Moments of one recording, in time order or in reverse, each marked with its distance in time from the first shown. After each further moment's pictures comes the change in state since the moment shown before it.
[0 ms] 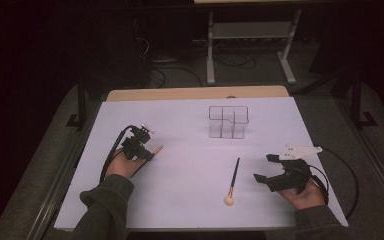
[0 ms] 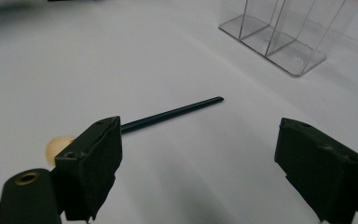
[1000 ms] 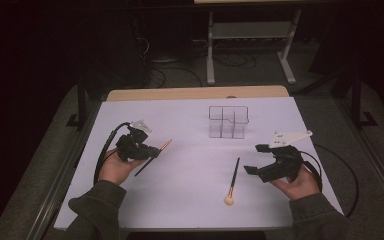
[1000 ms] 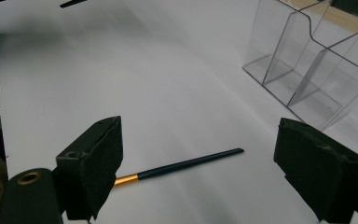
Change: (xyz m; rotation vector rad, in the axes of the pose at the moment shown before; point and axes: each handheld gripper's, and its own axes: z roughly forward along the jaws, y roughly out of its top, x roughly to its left) left arm -0.034 -0.006 -0.058 -0.227 -0.145 0.155; right arm 0.012 0.052 0.002 0.010 0.072 -0.059
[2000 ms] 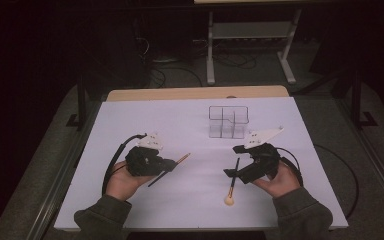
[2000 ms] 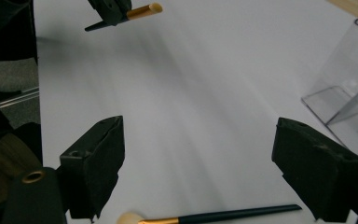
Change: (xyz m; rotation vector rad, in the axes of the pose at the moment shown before) left arm -0.057 -0.004 -0.002 -0.122 -0.153 0.177; right arm 0.027 0.033 0.034 0.042 0.131 -0.082
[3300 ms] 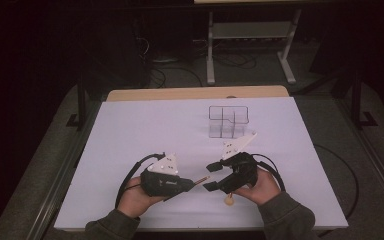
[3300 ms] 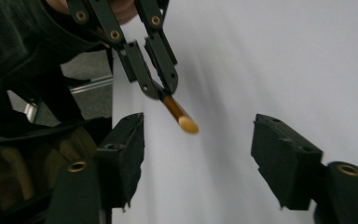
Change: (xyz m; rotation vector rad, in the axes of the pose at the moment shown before) left arm -0.047 -0.003 0.025 -0.051 -0.135 0.190; right arm 0.028 0.016 0.040 0.019 0.262 -0.059
